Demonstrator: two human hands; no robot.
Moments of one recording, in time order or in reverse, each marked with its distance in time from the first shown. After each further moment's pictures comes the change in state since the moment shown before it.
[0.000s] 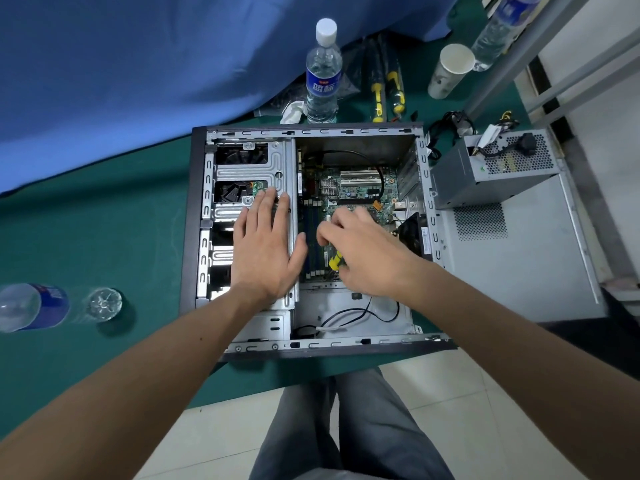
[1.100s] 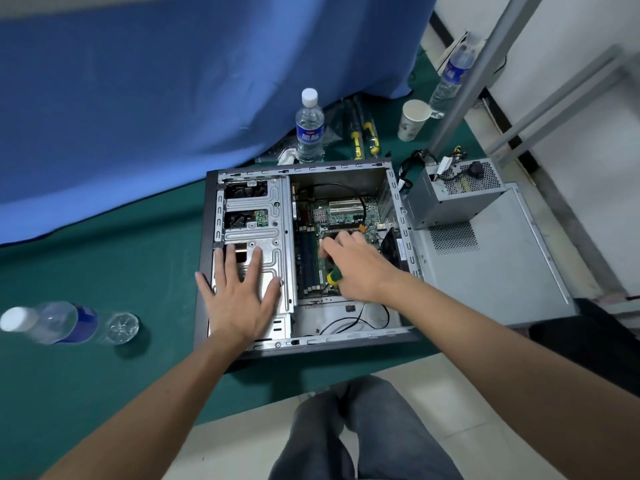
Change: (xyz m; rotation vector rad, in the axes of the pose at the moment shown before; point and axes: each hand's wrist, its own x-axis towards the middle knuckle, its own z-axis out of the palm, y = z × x) left_hand -0.066 -0.028 -0.011 0.050 -0.132 -0.212; right_hand -0.027 -0.006 0.004 0.092 0.038 0.098
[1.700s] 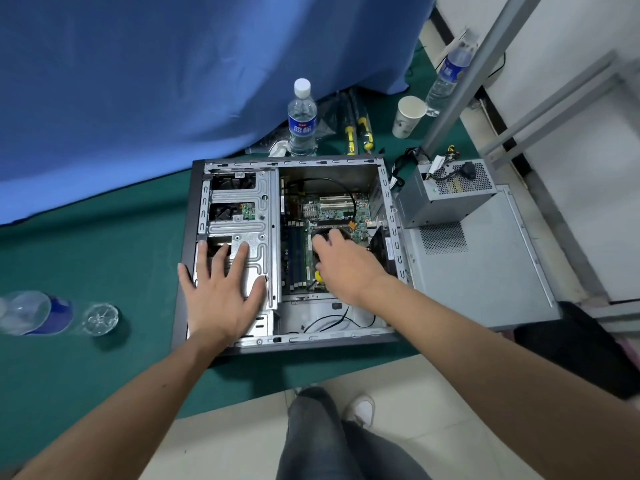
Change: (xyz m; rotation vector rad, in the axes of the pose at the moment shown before) left_hand 0.000 0.001 0.005 0.003 0.120 0.028; right_hand 0.001 0.003 0.008 -0.115 0.079 0.027
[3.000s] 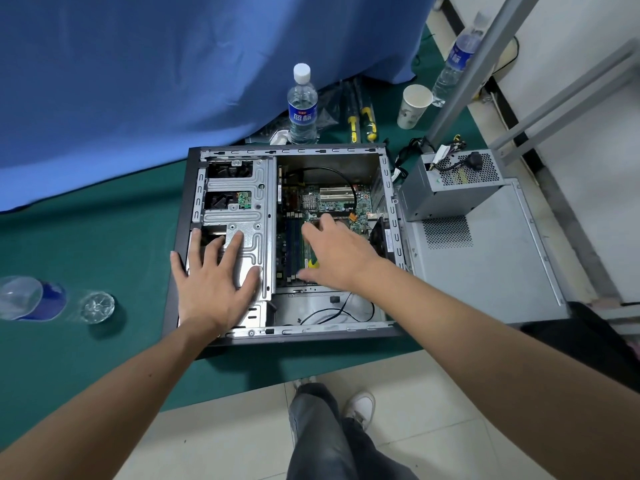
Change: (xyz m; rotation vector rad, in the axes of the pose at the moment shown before) left_hand 0.001 -0.002 0.006 -0.003 0.056 -0.004; right_hand 0.005 -0.001 -0.008 0.038 -0.087 -0.045
